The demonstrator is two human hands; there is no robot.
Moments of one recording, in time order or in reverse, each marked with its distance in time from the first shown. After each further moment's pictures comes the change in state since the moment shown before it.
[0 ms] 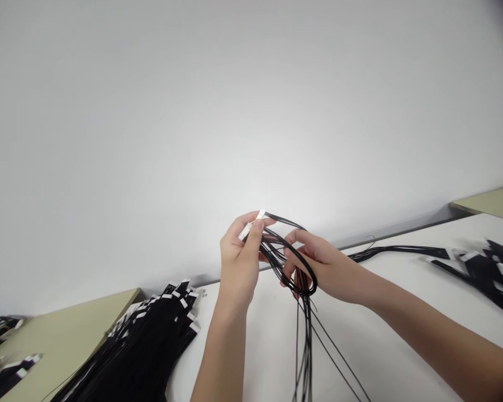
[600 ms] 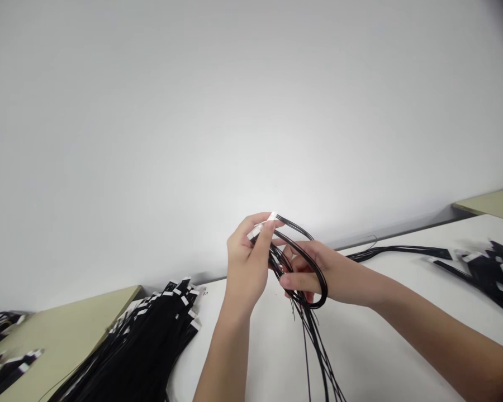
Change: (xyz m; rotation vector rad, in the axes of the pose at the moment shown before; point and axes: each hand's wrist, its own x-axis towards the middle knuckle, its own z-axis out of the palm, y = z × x) left_hand -0.007 0.011 0.007 0.047 0.028 -0.005; right_hand 0.002 -0.009 0.001 -0.006 -0.223 -0.003
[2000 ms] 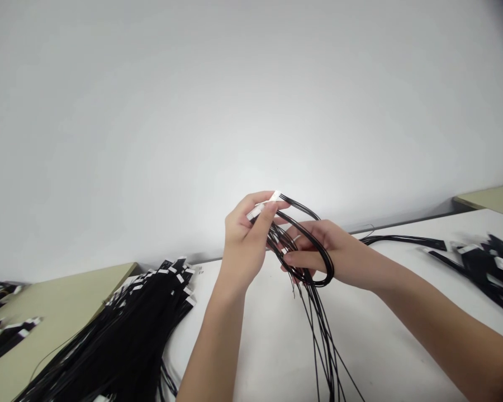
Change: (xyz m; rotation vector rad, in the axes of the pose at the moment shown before) left_hand 0.005 -0.004 0.000 -0.091 -0.085 -0.035; right_hand -0.004 -0.003 -0.005 0.026 0.080 0.045
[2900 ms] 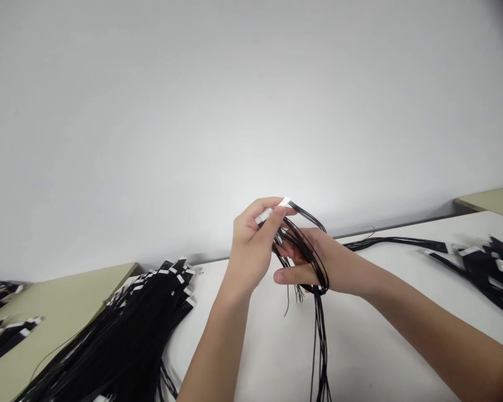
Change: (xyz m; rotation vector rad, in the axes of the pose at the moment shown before) left_hand 0.002 -0.008 0.003 -0.013 -0.088 -0.034; right_hand 0.008 0.008 0.003 -0.087 0.007 -0.042
